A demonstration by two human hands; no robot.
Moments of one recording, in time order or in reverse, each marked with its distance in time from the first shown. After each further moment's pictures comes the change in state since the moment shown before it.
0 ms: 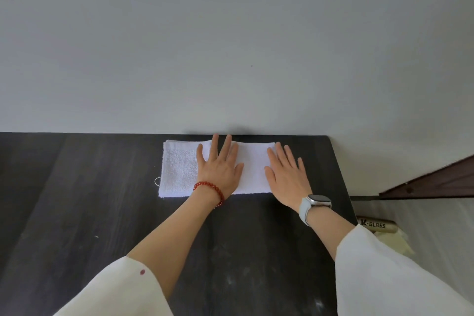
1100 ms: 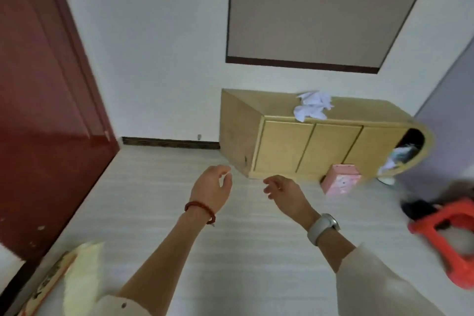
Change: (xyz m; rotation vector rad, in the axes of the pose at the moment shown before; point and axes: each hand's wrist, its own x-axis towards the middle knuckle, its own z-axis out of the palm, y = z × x) left_hand -0.609 0.857 -0.056 -0.706 -0.317 1.288; right_hand -1.004 0.445 0.016 0.854 0.941 1.347
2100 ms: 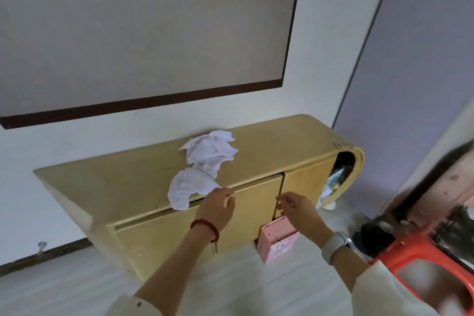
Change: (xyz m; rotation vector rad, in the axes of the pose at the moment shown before) left_hand 0.578 0.253 0.607 0.057 -0.475 0.259; right_hand 0.503 0.415 -0.459 0.000 0.350 0.371
